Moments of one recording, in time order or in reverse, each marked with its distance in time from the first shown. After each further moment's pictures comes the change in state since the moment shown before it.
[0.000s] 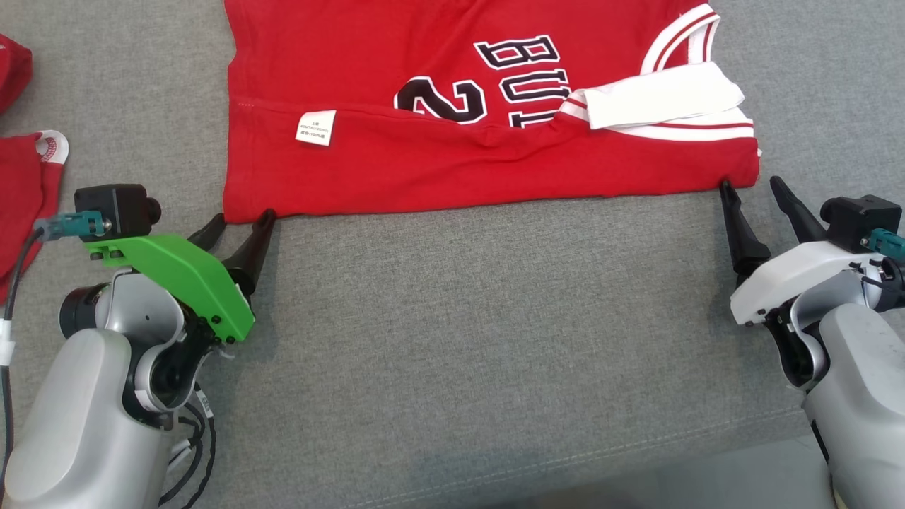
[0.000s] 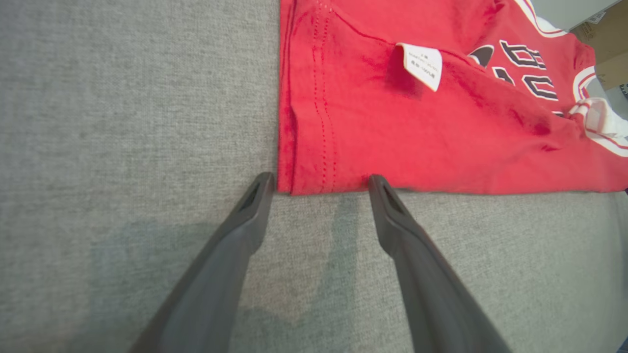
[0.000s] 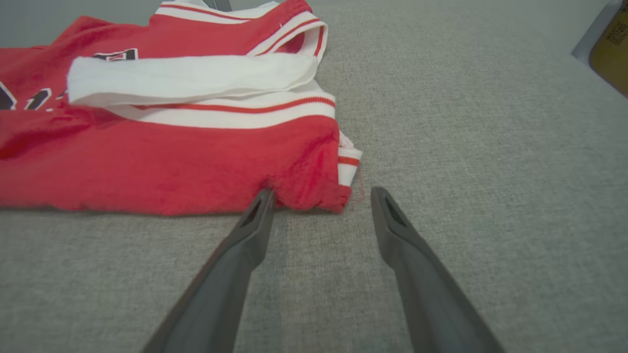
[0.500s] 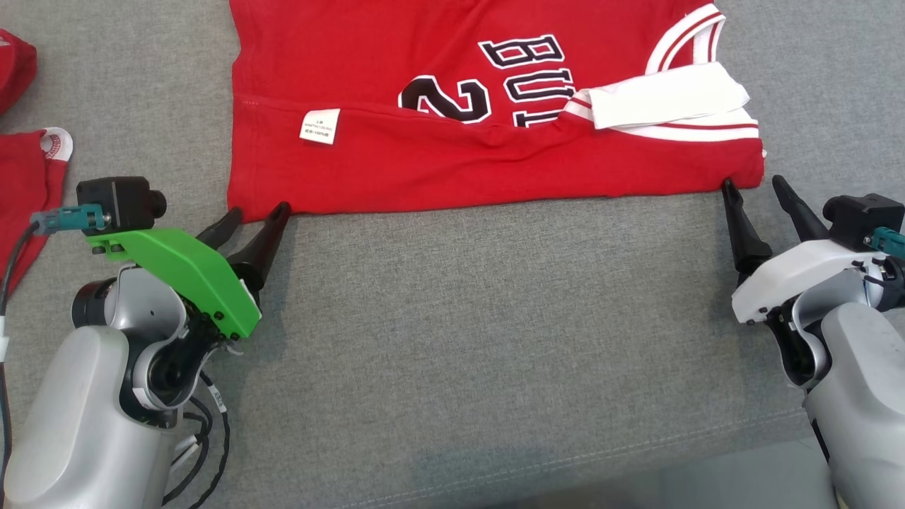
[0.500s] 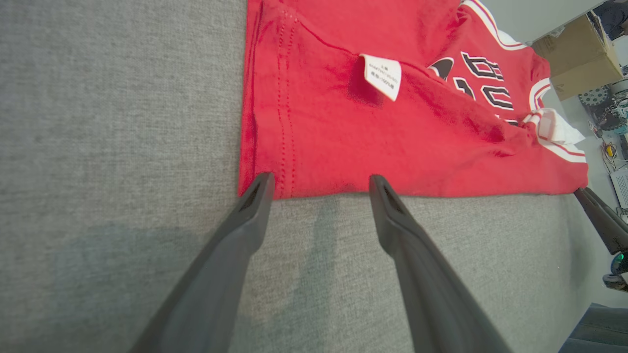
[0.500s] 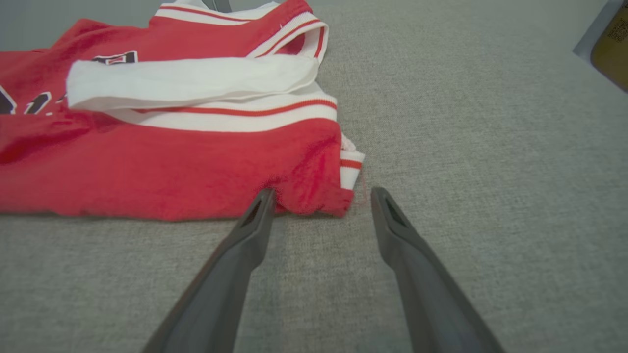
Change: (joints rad) left arm 0.003 -0.012 0.007 -0.050 -0.063 -0.010 0.032; right arm 0.001 0.002 -0.012 -0.006 0.002 0.000 0.008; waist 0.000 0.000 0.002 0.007
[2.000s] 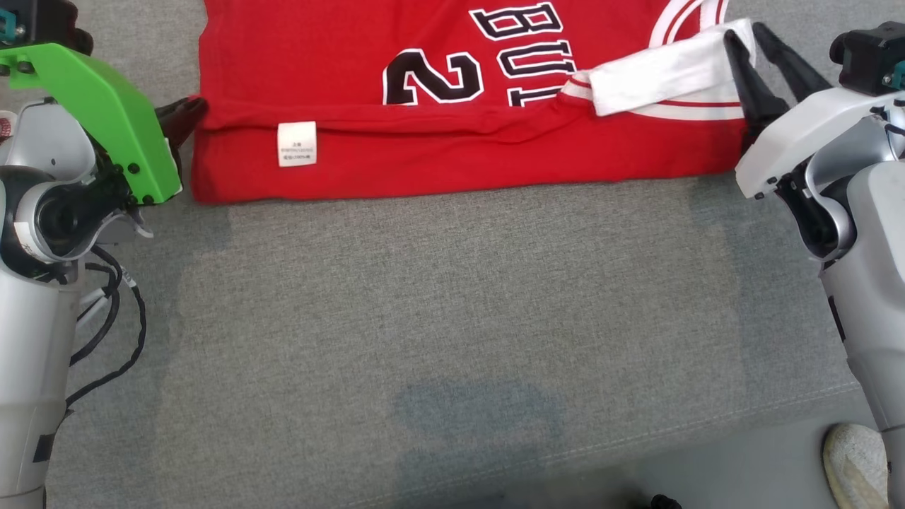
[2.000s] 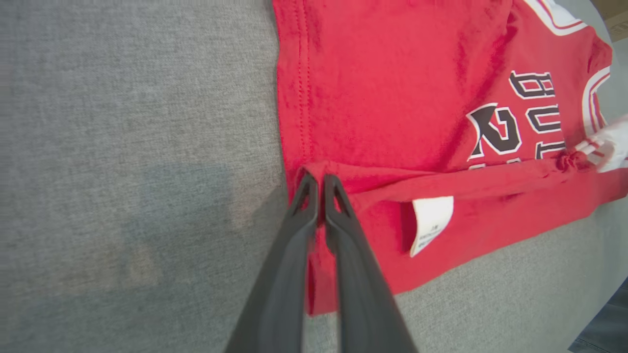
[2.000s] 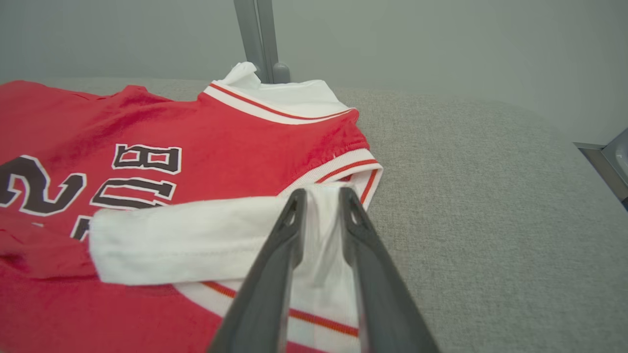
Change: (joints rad) left arm -0.365 0.120 -0.039 0.081 -0.031 0.044 0.395; right arm -0.261 -0.039 0.052 -0.109 -0.044 0.044 0.206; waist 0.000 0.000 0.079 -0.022
